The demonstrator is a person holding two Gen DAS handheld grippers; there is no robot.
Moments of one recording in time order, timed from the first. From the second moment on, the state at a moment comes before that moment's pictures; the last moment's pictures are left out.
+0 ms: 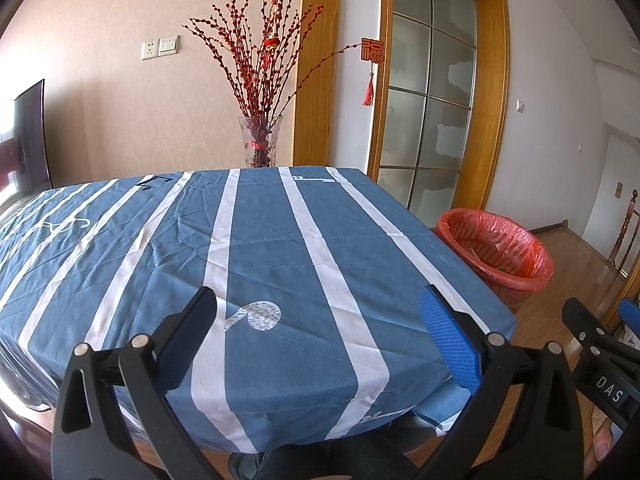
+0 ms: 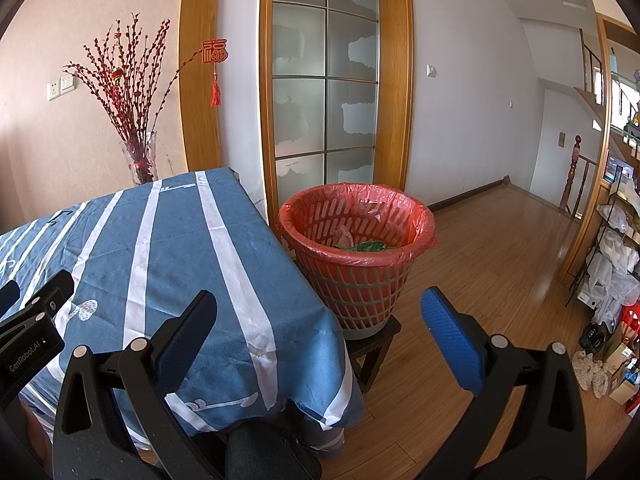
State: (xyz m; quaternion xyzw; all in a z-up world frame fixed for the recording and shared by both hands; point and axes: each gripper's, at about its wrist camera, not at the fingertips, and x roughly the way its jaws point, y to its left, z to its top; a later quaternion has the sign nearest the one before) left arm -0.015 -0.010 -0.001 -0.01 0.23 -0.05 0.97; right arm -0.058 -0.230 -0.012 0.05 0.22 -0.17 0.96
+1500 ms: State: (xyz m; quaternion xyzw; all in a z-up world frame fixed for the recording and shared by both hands) left arm -0.018 -0.011 -0.002 -0.02 0.24 -0.05 0.97; right arm -0.057 -0.228 -0.014 0.05 0.23 -0.17 0.96
